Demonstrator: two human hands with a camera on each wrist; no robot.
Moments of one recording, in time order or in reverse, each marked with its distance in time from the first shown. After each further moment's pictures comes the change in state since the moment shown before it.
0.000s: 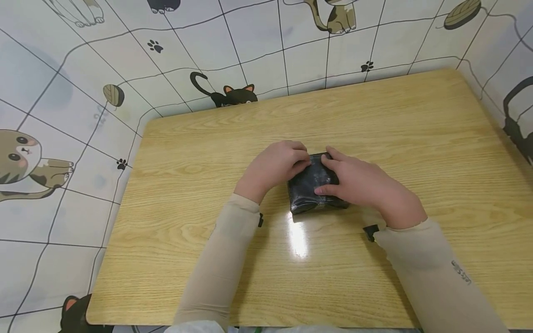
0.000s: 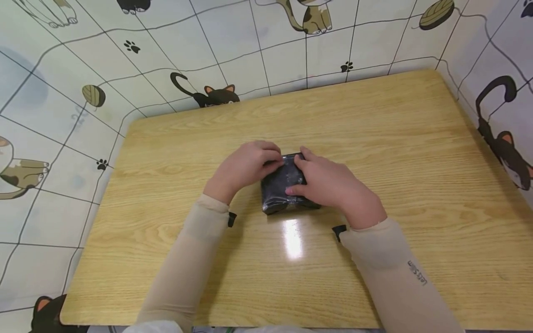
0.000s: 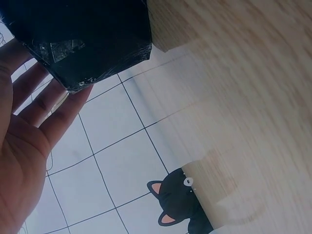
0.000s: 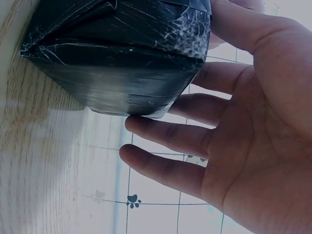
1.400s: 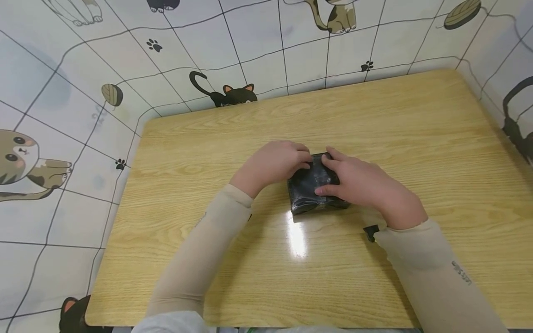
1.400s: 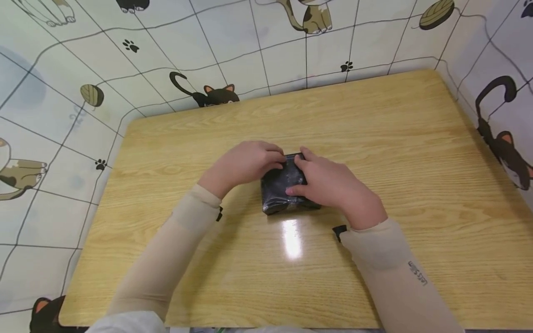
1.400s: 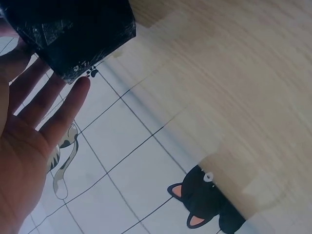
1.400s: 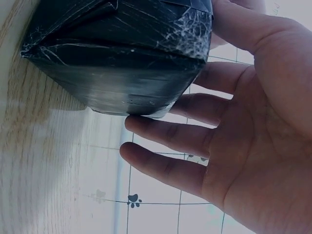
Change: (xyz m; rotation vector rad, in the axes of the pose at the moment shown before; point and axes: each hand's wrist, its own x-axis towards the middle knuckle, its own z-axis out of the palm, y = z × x) left_hand 0.006 -0.003 -0.011 0.108 -0.144 0.081; right_hand 0.000 -0.001 0.000 -0.009 0.011 -0.005
